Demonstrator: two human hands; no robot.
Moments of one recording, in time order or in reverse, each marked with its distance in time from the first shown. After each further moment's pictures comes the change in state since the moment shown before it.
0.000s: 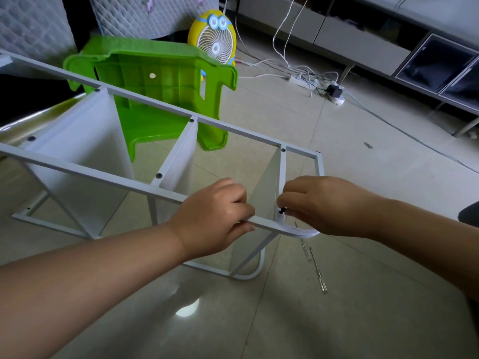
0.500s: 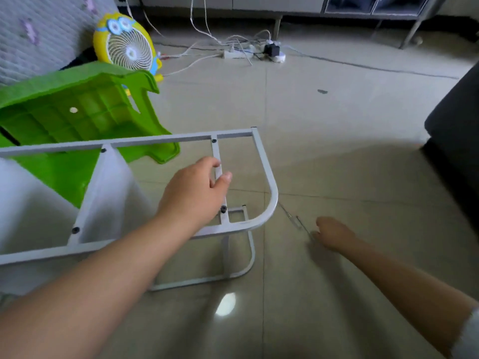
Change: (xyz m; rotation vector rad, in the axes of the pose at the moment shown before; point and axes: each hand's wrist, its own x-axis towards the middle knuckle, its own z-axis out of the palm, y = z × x) left_hand 0.082 0.023 0.024 -0.205 -0.106 -0.567; right_hand -0.120 0.013 0.221 0.593 -0.392 1.386
